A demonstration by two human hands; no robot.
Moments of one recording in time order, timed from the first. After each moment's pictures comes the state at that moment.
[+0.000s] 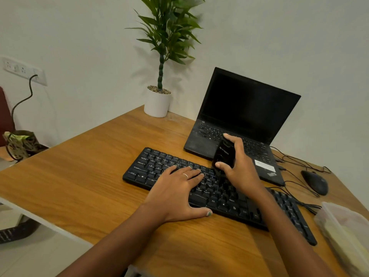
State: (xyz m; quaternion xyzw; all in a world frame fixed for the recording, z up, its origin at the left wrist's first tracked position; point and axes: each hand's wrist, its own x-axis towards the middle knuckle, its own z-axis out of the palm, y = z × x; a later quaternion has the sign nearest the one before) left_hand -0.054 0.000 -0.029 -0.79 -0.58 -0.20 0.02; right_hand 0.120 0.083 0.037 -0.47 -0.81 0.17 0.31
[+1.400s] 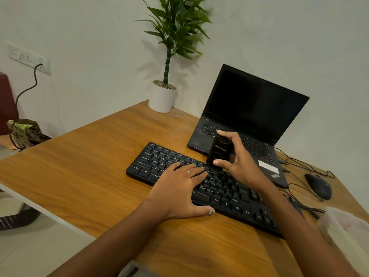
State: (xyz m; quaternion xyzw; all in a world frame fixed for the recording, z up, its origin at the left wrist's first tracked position) left_hand -0.054 -0.001 -0.028 -0.79 -0.58 -0.21 0.03; right_hand 0.115 0.098 0.043 -0.38 -0.84 0.27 0.28
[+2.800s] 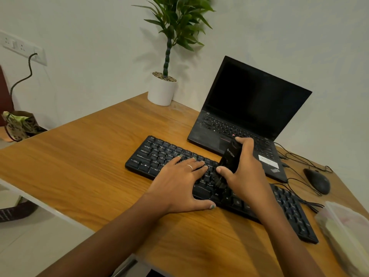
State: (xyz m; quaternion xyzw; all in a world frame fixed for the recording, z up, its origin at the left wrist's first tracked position) left_hand -0.053 0.000 -0.030 -0.79 -0.58 -0.21 0.02; right_hand 0.104 0.033 0.044 -0.55 -0.79 0.10 0.26
